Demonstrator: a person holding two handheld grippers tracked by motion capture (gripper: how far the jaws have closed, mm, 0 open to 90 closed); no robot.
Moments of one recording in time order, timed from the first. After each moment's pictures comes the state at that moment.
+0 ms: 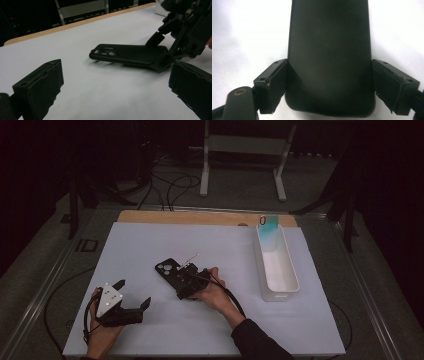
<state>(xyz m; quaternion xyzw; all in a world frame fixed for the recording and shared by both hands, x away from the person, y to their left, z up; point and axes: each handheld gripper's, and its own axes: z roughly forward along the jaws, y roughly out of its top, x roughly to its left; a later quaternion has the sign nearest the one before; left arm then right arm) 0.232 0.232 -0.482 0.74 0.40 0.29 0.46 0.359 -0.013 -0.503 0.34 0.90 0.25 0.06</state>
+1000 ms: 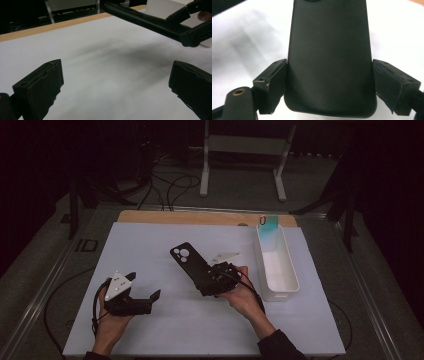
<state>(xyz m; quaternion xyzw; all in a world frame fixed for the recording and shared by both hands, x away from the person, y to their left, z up) 0.255 0.207 -0.454 0.75 0.41 0.23 0.47 0.327 -0.091 -0.444 0.35 0.85 0.38 0.10</state>
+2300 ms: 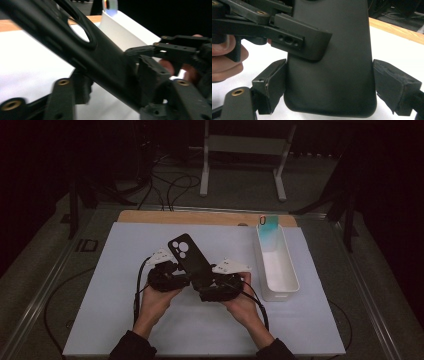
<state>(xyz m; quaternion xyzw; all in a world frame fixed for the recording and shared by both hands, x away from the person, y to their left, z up) 0.307 0.114 -0.425 0.74 0.39 0.06 0.54 0.296 -0.095 -0.434 0.33 0.80 0.49 0.15</state>
